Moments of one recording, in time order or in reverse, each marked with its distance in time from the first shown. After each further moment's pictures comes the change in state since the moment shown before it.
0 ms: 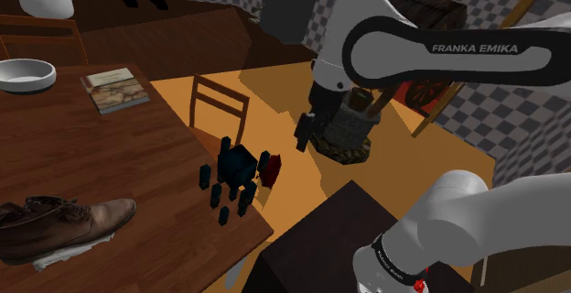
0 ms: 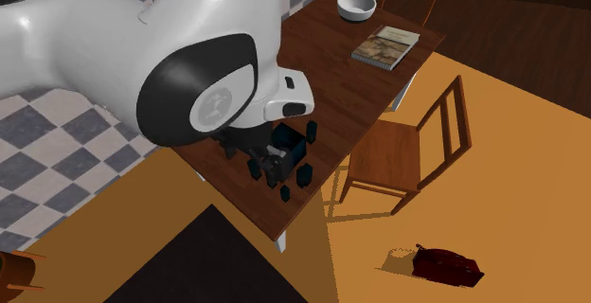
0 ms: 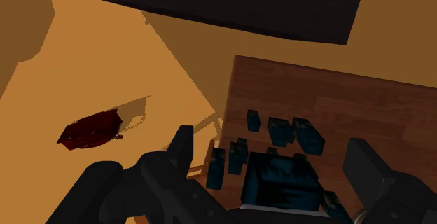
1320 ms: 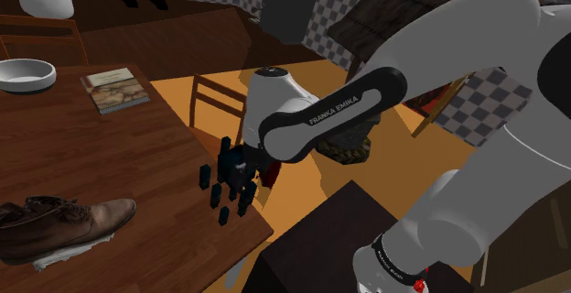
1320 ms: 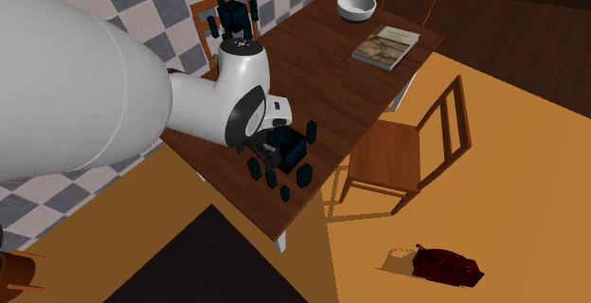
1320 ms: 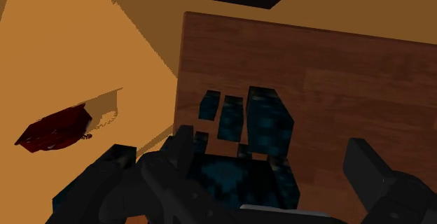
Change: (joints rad) arm 0.012 0.610 0.195 0.055 -0.092 0.559 0.277
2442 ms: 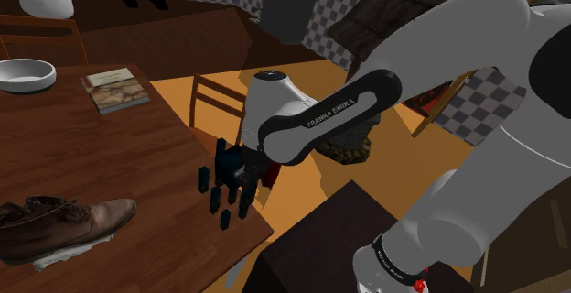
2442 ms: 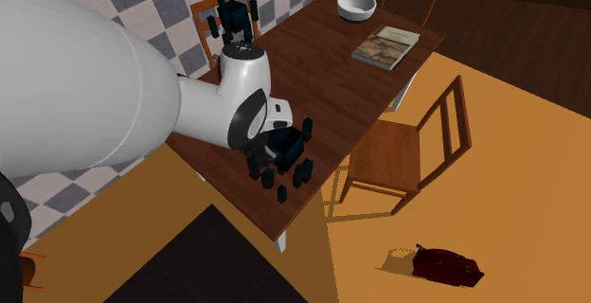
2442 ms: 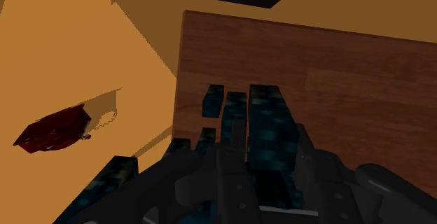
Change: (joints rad) arm -0.002 0.024 -0.001 -0.001 -0.013 0.023 0.007
